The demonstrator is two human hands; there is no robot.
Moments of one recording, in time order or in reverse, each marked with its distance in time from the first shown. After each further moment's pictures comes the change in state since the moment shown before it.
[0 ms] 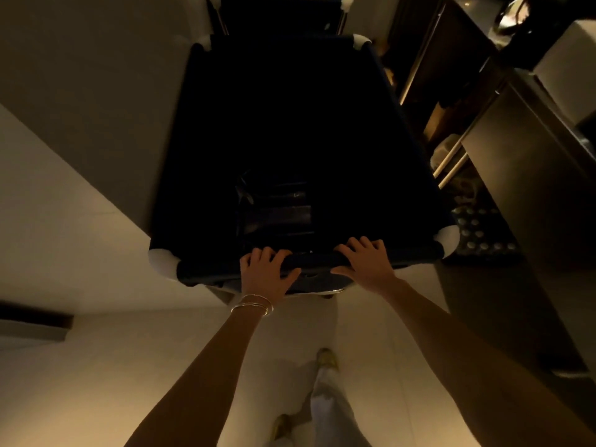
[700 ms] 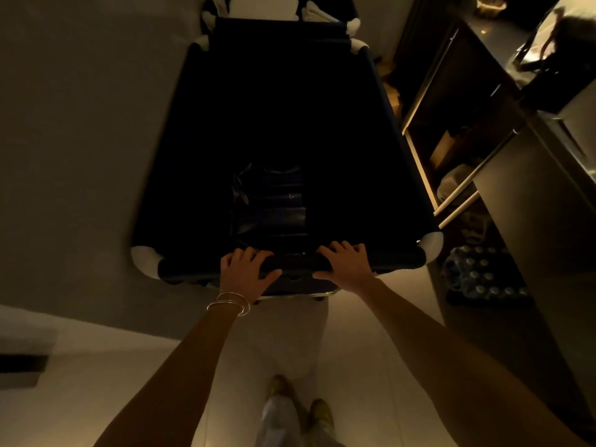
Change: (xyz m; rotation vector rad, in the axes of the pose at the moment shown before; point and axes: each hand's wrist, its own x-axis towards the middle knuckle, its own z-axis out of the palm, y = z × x) left_hand 0.185 -0.042 0.009 -0.048 -0.159 -0.053; right_hand 0.186 0.050 -0.031 -0.007 -0.054 0.013
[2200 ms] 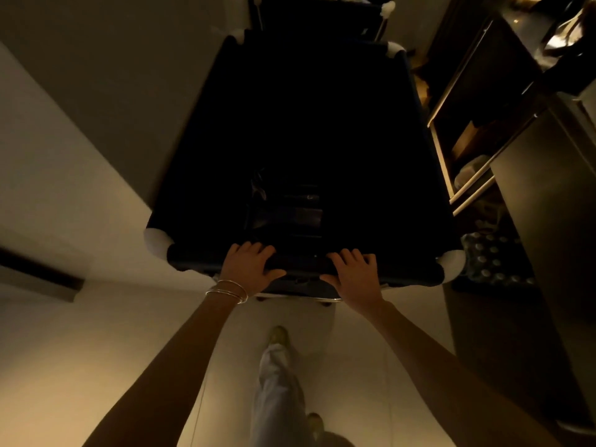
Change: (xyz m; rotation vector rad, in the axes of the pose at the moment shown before) left_hand -0.192 0.024 0.014 0.154 -0.098 0.059; right_hand -0.194 -0.049 0.079 -0.024 0.356 -0.103
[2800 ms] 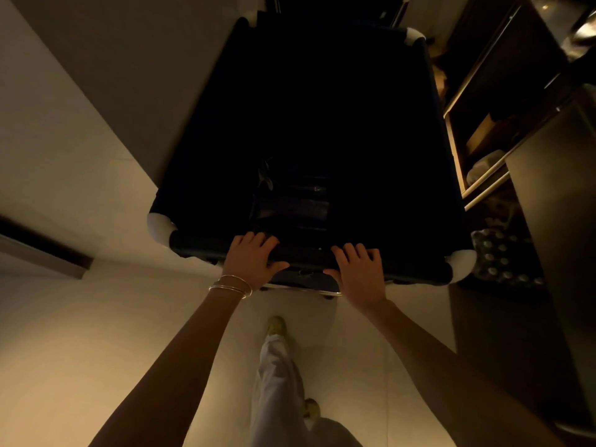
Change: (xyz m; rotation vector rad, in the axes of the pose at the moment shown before) left_hand -0.017 0.008 0.007 0.011 0.106 -0.030; right_hand -0.013 -0.005 0.004 -0.086 0.018 -0.039
